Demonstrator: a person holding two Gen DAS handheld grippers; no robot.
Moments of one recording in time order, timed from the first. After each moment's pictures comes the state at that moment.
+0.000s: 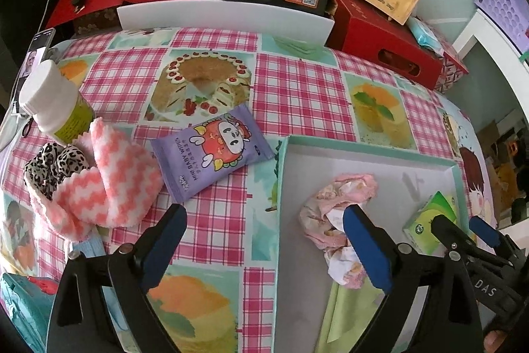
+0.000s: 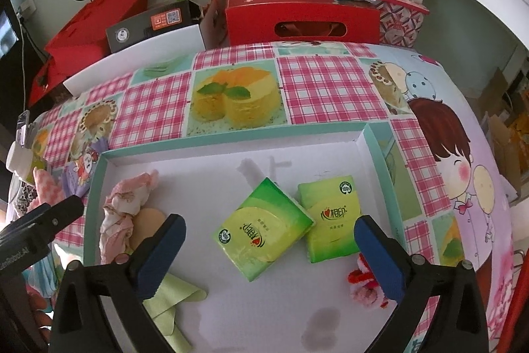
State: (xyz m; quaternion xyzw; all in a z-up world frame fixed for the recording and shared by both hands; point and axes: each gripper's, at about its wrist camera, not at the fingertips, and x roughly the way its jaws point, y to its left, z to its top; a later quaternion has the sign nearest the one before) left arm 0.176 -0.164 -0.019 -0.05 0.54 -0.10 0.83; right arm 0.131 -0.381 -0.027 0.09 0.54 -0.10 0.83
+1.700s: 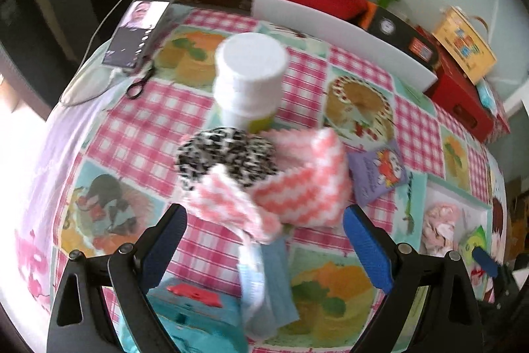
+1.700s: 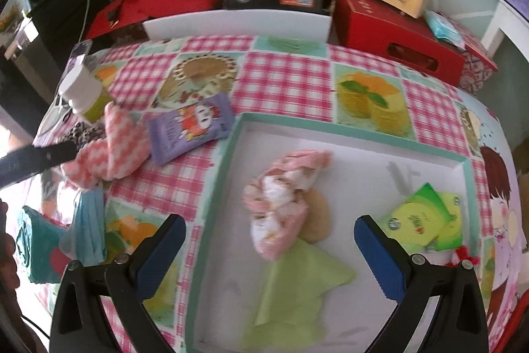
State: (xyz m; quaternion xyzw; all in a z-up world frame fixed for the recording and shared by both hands) left arm 0.178 0.007 -0.006 -0.11 0.56 0.02 0.82; right arm 0.140 -0.234 -0.017 0.01 0.55 0.02 0.83
